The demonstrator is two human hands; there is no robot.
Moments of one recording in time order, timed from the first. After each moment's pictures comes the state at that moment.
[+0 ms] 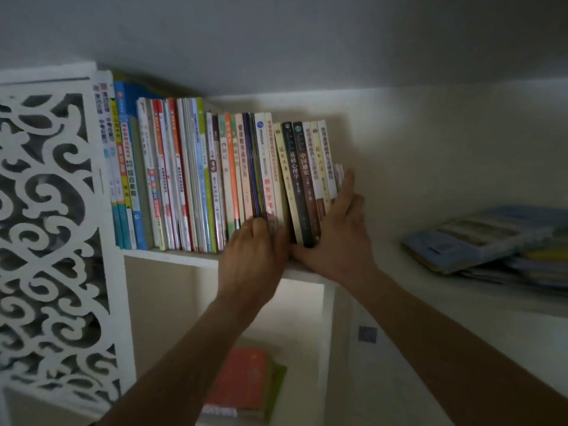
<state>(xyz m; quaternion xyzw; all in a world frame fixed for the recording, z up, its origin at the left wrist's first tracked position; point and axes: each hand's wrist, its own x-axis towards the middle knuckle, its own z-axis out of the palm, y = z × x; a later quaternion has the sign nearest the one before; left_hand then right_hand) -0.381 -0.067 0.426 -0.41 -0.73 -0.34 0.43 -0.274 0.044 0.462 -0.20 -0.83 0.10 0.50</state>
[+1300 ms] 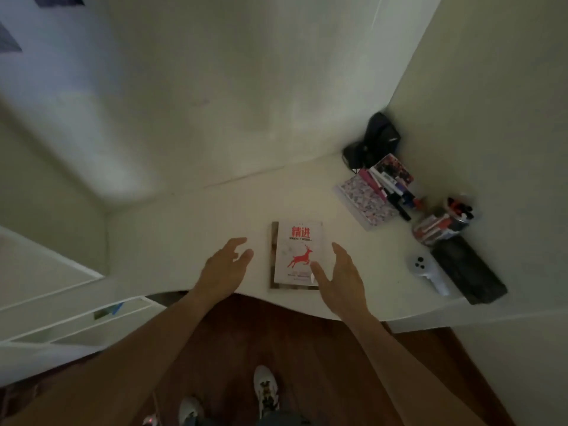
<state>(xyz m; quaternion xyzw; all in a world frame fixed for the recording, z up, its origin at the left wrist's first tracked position) 0.040 0.006 0.013 -0.50 -0.75 -0.17 -0.39 0.282 0.024 -0.012 -0.69 -0.64 0.31 0.16</state>
